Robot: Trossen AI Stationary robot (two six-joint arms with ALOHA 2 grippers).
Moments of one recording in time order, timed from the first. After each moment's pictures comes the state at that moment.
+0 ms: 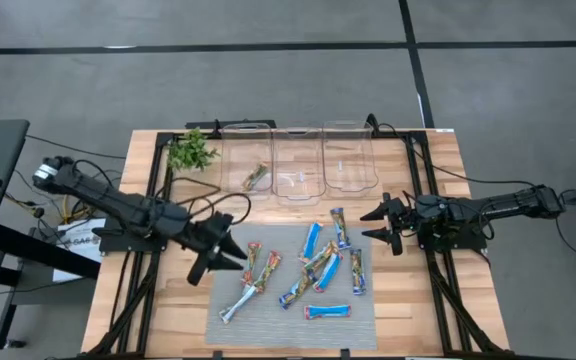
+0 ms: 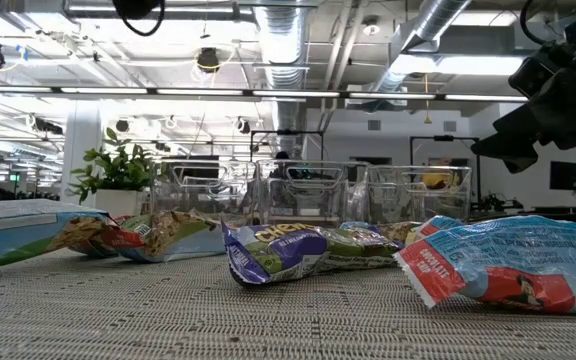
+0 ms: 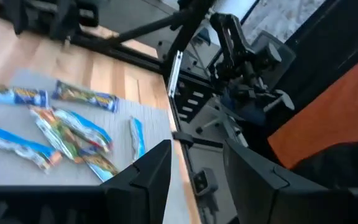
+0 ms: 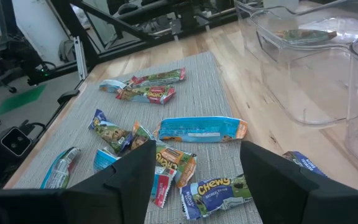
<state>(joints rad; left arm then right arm) -0.39 1.00 0.75 0.03 0.03 -0.55 0.09 0.30 0.01 0.01 0.00 0.27</state>
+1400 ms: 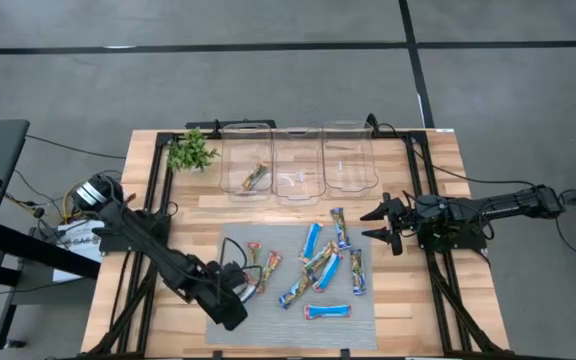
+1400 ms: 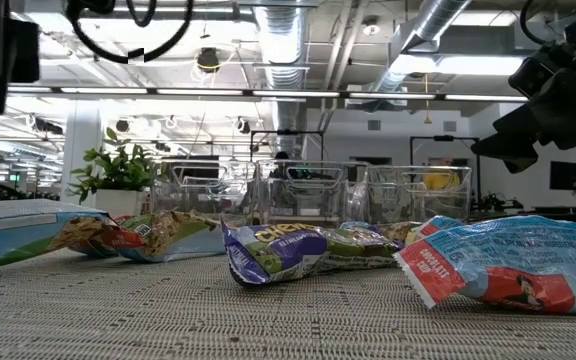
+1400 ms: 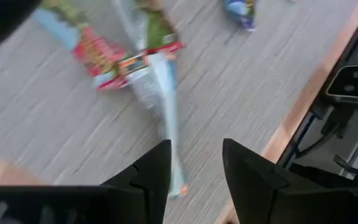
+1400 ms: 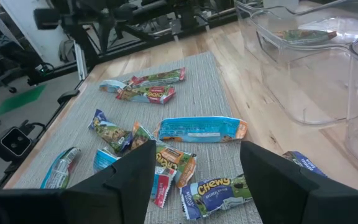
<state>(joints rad) -0.68 1.62 1.12 -0.63 -0.15 -1.31 0.10 0.30 0.01 0.01 0.00 0.27</state>
